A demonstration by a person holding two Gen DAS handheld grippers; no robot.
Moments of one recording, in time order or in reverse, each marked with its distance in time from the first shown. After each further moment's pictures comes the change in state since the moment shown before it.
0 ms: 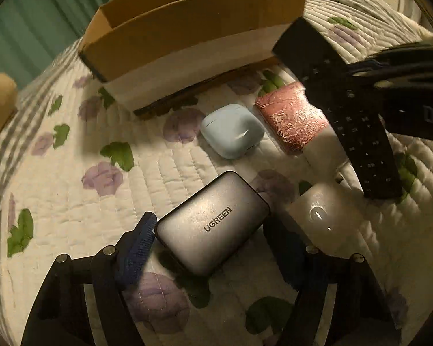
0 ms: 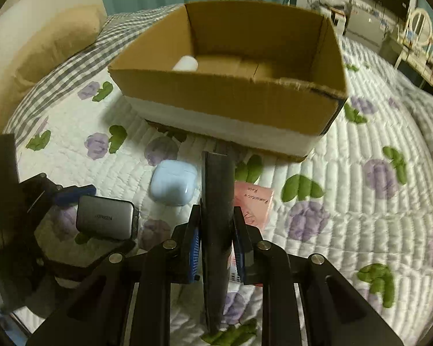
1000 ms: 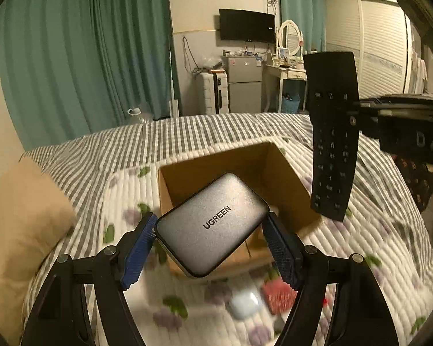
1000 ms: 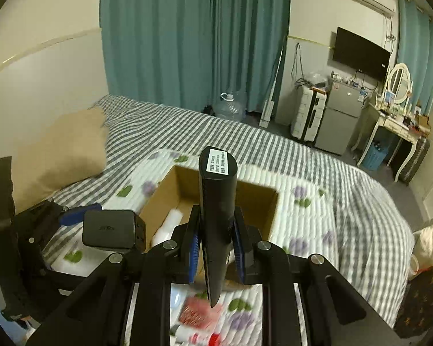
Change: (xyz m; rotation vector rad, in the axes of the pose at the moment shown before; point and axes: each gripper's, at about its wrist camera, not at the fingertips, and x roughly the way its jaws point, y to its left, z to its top) left arm -0.126 0.078 0.136 -0.194 -0.425 -0.020; right arm -0.163 -0.007 0.146 -0.061 -0.364 -0.111
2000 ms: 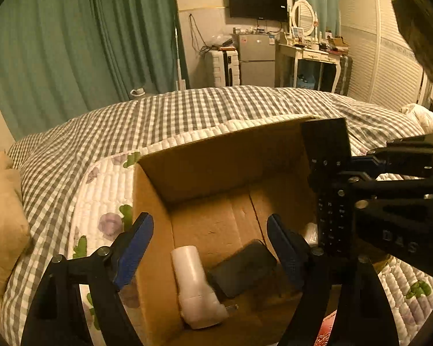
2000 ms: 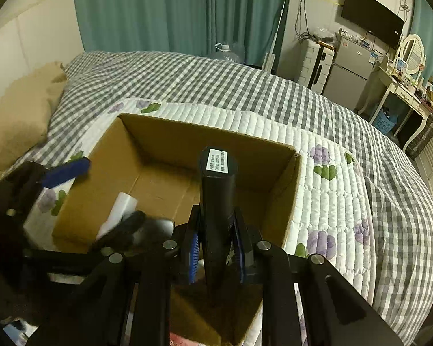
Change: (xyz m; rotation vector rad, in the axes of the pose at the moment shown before) left arm 0.114 0.006 -0.003 -0.013 0.095 0.055; right arm 0.160 -0.033 -0.032 0.019 0.225 0.012
